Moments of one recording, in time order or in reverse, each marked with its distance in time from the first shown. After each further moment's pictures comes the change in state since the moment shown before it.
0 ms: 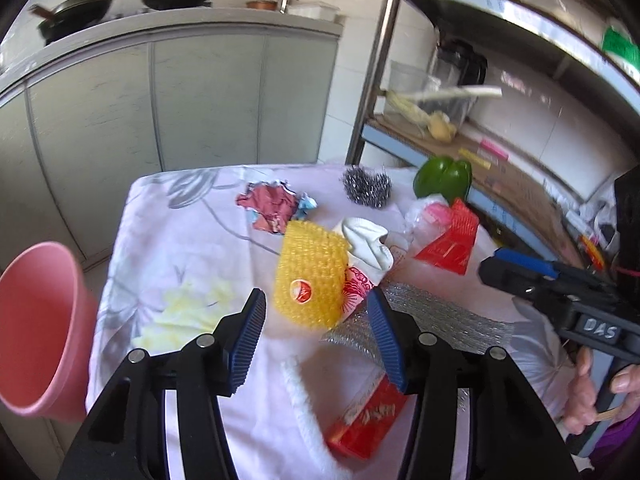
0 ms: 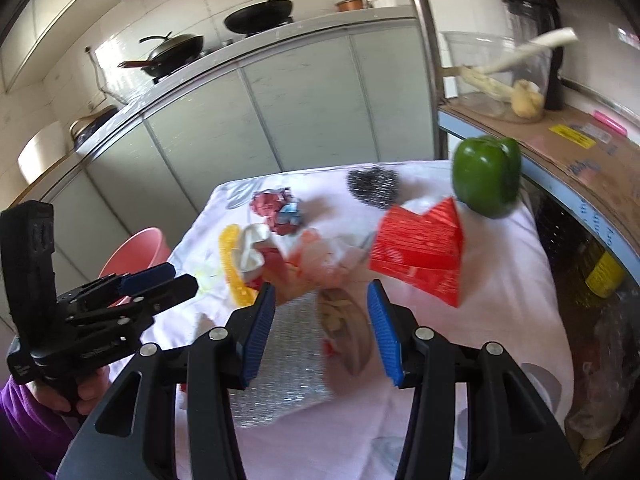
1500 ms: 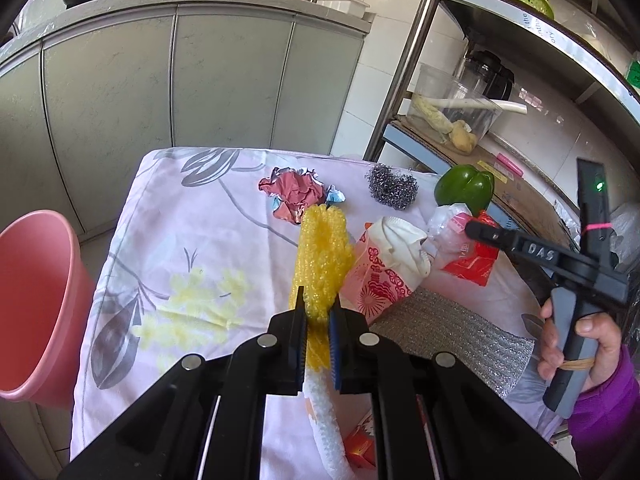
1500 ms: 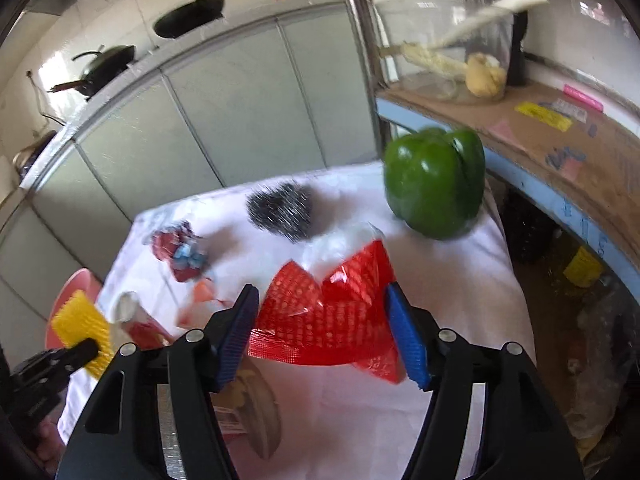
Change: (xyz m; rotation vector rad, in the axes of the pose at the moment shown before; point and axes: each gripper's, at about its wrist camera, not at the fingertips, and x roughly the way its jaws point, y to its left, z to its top) left arm 0.008 0.027 -0.005 -0.120 0.010 0.002; right arm 0.066 -0.063 0.039 0.112 0.036 -0.147
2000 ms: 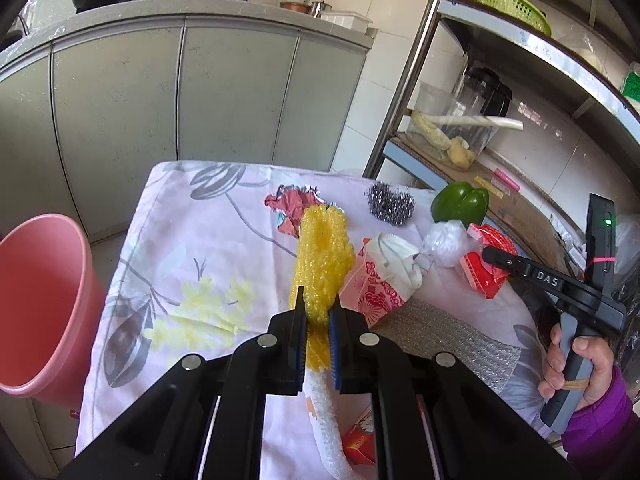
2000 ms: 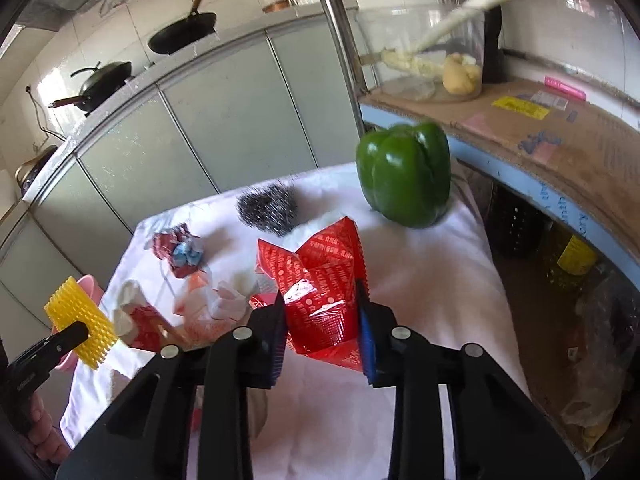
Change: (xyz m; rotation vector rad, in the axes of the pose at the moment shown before) left arm -0.020 0.003 0.002 -0.020 -0.059 -0.003; right arm -0.037 -0.007 -0.012 0.016 -0.080 0.021
